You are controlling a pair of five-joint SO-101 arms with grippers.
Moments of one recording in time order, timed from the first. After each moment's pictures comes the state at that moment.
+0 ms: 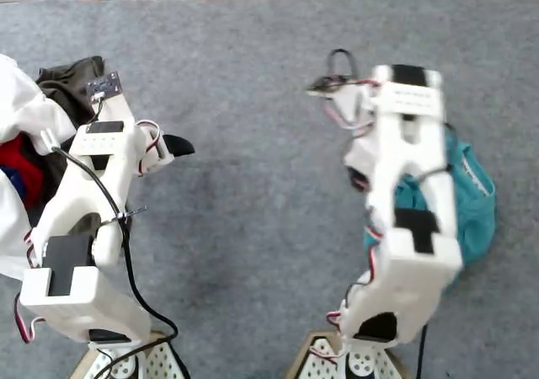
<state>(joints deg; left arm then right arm) -8.2 5.2 24.8 51.1 18.8 9.2 16.7 -7.8 100.4 55.1</state>
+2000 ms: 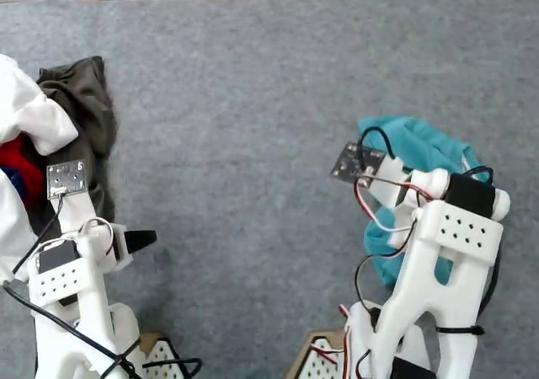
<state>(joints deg) -28.6 -54.4 78.4 51.4 -10.4 22.2 -37.2 37.6 89.1 83.3</state>
